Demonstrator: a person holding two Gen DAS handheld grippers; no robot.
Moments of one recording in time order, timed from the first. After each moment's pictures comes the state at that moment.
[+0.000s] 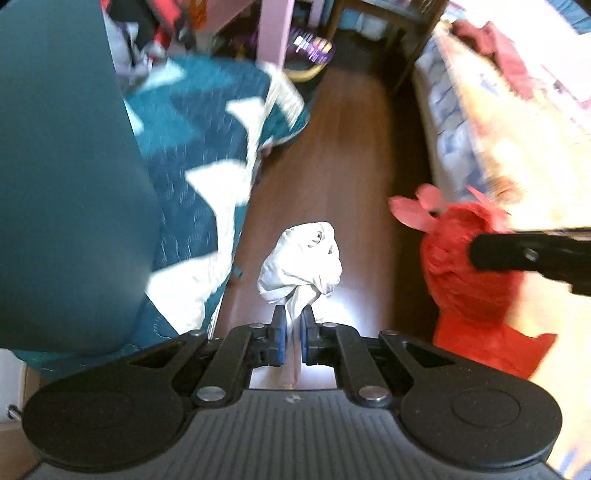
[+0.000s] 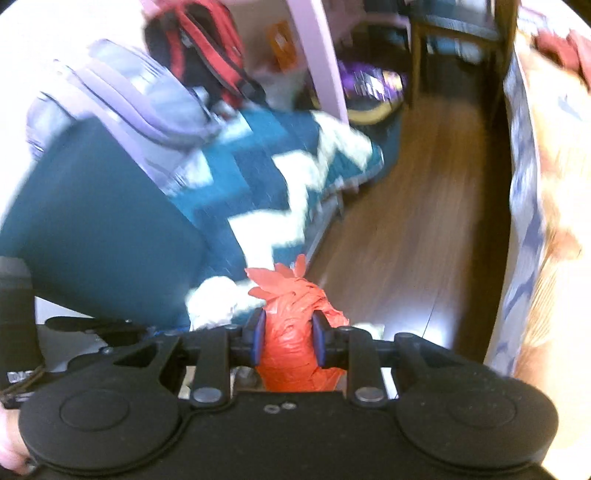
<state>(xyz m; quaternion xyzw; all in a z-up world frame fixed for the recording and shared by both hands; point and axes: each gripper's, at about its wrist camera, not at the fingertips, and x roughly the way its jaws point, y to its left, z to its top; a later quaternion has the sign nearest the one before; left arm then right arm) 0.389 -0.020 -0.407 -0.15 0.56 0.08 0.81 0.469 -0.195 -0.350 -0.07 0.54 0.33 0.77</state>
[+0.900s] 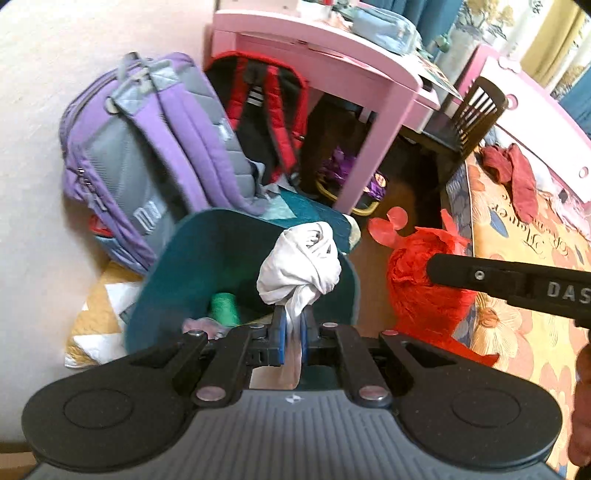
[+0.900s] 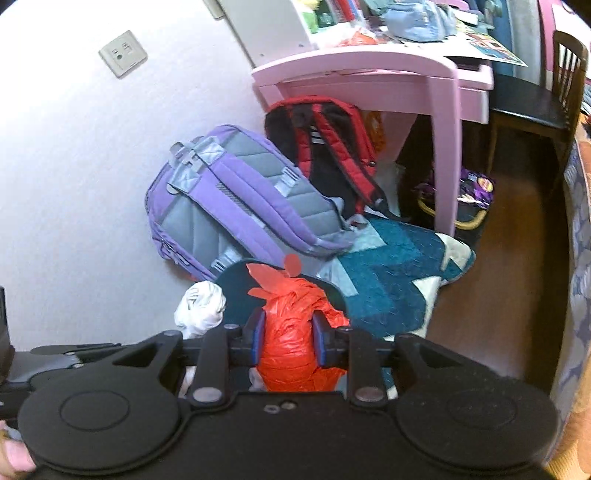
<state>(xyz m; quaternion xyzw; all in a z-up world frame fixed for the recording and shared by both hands) 0.335 0.181 -0.171 -0.21 0.47 0.15 0.84 0.433 0.018 -0.173 -0.02 0.49 0.39 0.78</state>
